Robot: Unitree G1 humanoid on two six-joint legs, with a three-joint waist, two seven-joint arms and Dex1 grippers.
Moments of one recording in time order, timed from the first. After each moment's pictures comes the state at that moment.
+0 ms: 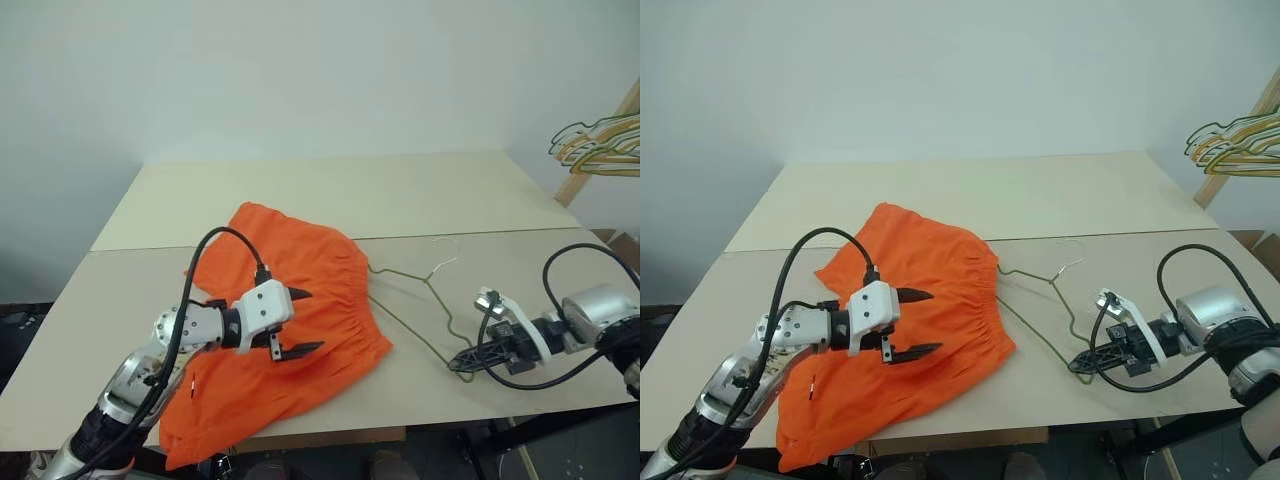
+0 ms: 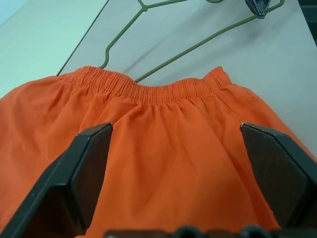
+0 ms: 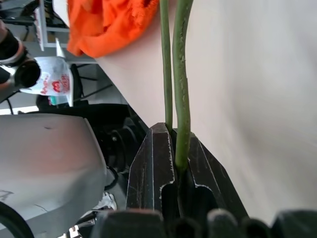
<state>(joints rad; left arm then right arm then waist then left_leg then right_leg) -0.20 0.66 -0.22 -0.45 -0.21 0.41 -0.90 -0.74 -1.09 0.83 0.56 0.79 1.07 1.56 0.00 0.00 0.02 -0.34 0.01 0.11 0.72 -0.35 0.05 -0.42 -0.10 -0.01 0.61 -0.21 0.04</state>
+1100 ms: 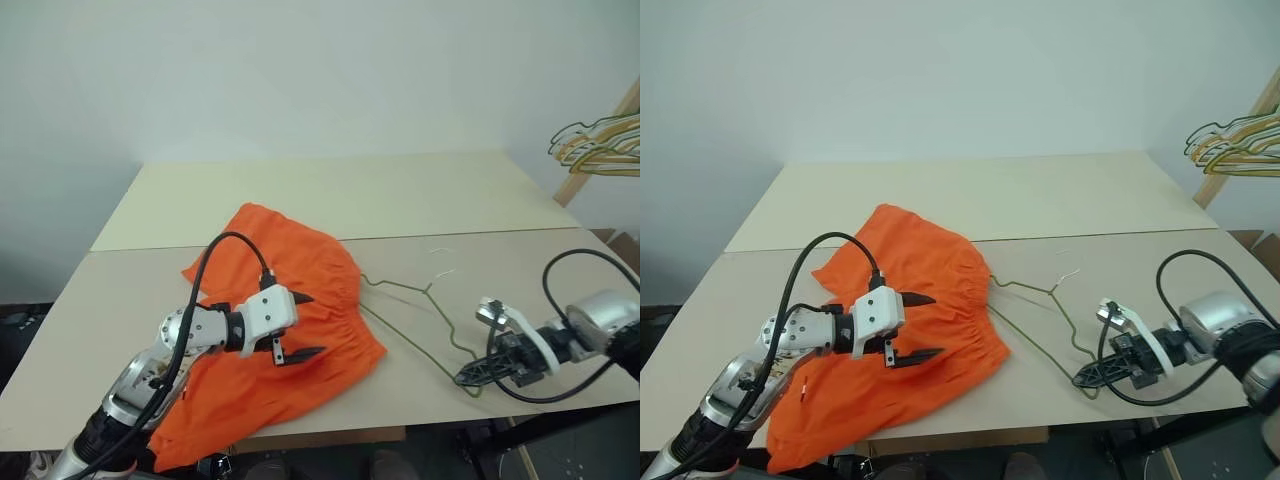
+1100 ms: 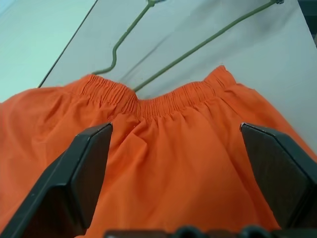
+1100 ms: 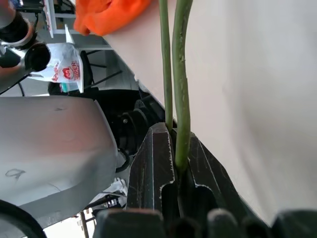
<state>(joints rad) -0.20 0.65 -0.25 -0.45 -0.17 0.41 -0.91 -0.77 -1.11 0.97 0.54 0.90 1.05 1.56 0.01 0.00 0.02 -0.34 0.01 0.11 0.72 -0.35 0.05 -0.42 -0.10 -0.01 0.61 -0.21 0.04</state>
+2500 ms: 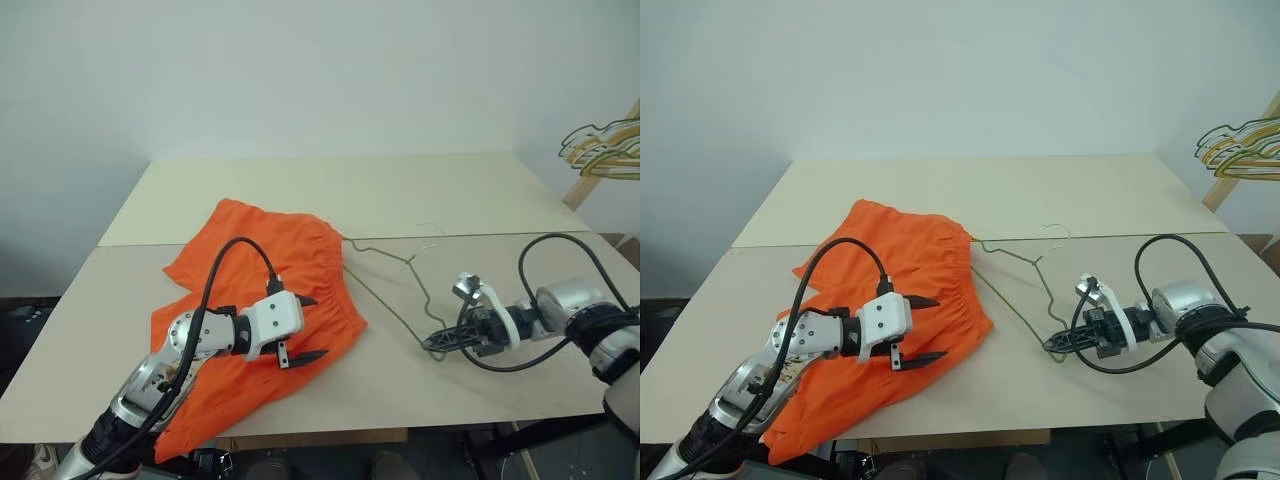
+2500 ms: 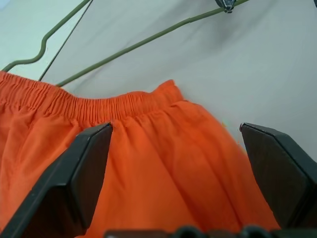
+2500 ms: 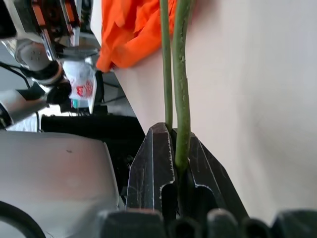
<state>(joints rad) -0.20 0.63 -0.28 -0.44 -0.12 0.39 -0.89 -0.84 -0.95 0.89 0.76 0.96 0.97 1.56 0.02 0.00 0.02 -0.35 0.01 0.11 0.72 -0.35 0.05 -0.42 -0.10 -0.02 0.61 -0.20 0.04</state>
